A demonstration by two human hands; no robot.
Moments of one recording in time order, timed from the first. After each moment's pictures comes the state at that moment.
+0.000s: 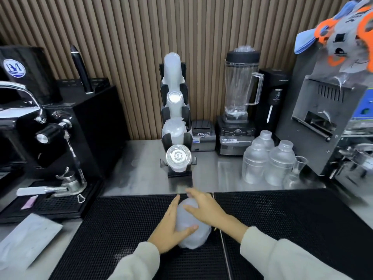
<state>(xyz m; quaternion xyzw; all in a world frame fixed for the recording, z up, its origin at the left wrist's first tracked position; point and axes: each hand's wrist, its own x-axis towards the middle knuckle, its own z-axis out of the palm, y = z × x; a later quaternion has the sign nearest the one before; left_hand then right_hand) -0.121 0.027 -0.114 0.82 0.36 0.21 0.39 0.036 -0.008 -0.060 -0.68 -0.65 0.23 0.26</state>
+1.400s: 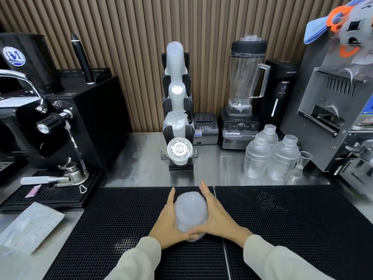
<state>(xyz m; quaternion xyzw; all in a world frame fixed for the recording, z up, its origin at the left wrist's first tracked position) -0.116 0.023 -0.127 0.80 0.42 0.20 0.38 0.058 -0.042 -0.099 -0.66 -0.63 0.30 0.28</state>
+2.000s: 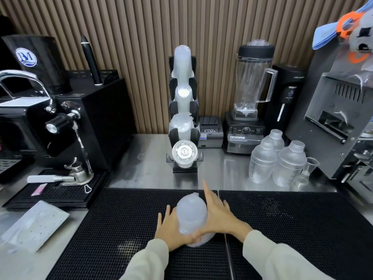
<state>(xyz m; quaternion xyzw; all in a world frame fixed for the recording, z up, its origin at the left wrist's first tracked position) -0.112 0.026 -0.144 0.81 0.51 0.11 0.28 0.052 -0.024 -0.080 -0.69 -0.65 0.27 0.16</state>
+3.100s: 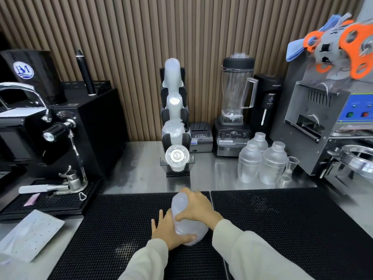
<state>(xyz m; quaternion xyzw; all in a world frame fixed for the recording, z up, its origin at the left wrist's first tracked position) -0.112 0.013 -0.131 0.79 0.54 0.08 0.28 0.009 -0.013 -0.050 -0.76 -0.59 0.21 0.16</state>
